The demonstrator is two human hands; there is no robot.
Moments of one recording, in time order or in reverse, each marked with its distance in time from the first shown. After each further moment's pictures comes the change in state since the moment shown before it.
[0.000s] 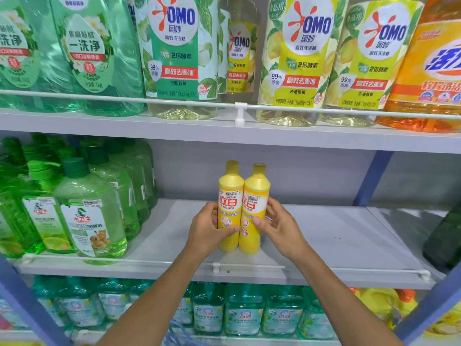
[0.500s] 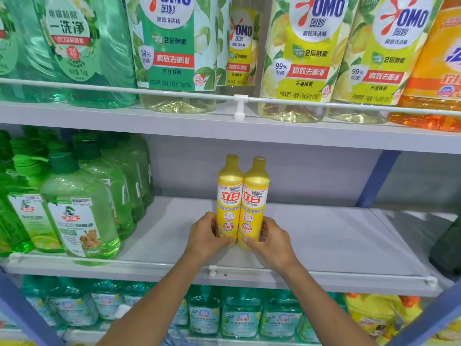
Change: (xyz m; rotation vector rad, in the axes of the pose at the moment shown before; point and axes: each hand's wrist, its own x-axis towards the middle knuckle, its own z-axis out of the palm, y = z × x) left_hand 0.004 -0.023 0.014 0.169 -0.020 -0.120; right_hand 0.002 0.035 0.021 -0.339 0.096 0.191
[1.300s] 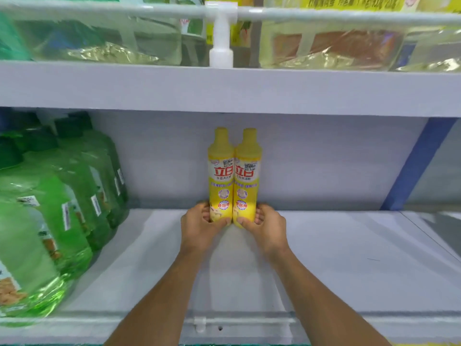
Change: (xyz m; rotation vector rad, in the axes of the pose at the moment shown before) left_hand 0.110 -0.023 0.040 -0.236 0.205 0.018; right_hand 0.131 0.050 0.042 0.233 0.180 0.000
